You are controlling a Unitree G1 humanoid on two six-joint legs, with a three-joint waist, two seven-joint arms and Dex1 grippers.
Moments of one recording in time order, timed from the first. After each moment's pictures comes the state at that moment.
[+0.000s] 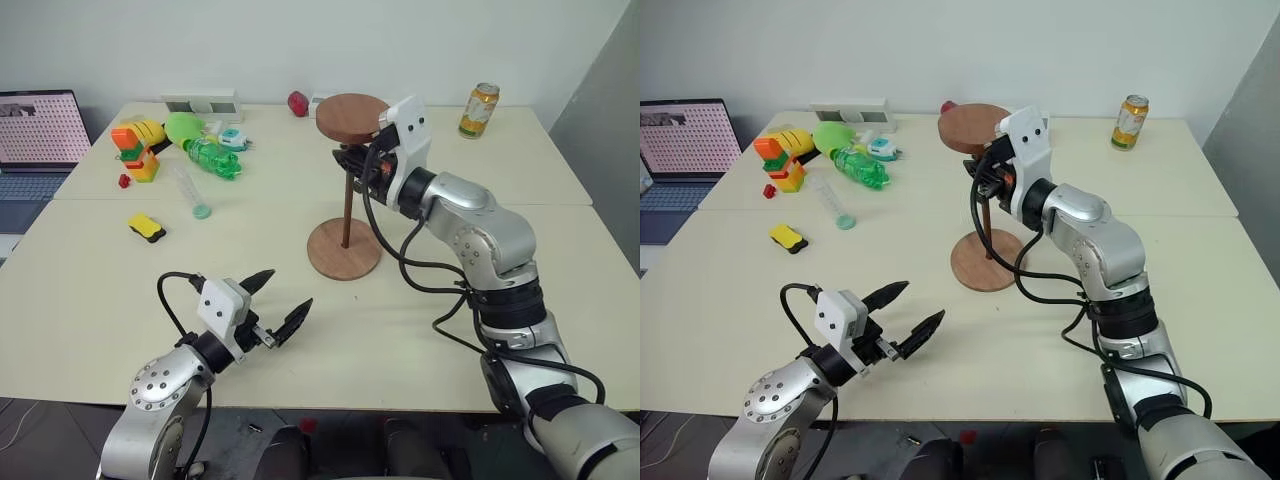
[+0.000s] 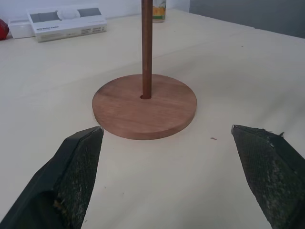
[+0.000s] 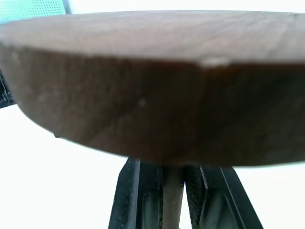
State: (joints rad) left arm 0.17 0.41 0.07 -0.54 -0.35 0.30 -0.58; right arm -0.88 -0.22 0.11 -0.04 0.37 0.69 0.40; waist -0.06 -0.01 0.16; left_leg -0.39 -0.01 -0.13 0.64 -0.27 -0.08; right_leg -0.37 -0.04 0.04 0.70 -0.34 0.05
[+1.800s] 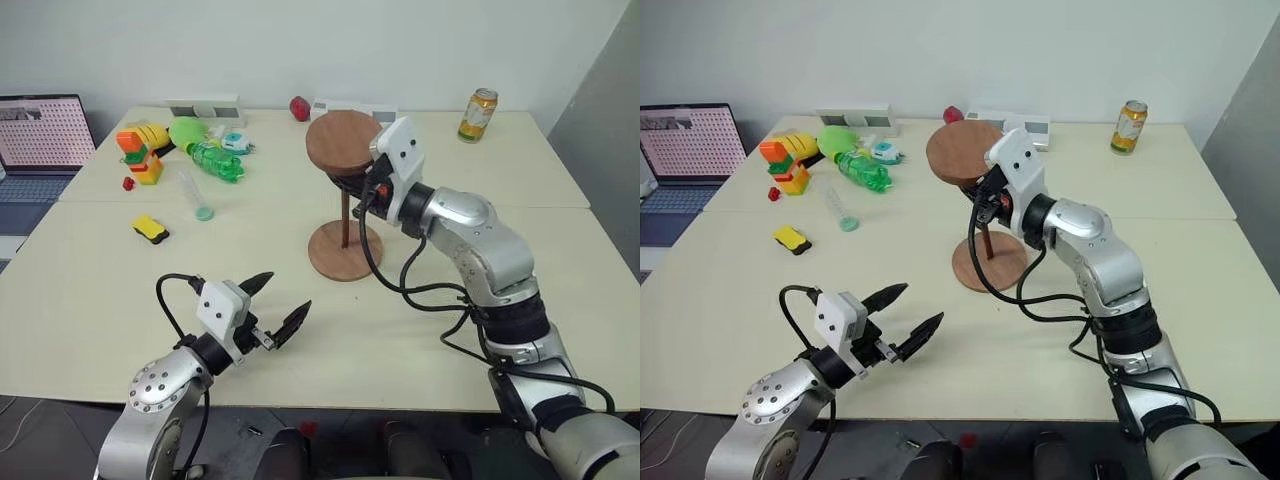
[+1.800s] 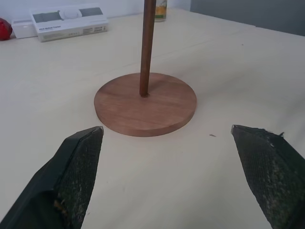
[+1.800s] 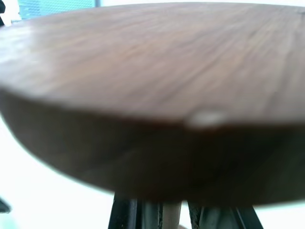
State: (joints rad) left arm 0.18 0.42 0.07 -0.54 -0.36 0.30 -0.58; right arm -0.82 -0.26 0.18 -0.11 0.29 0.65 0.55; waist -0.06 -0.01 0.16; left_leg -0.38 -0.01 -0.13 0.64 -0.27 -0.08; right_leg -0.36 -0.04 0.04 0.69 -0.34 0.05
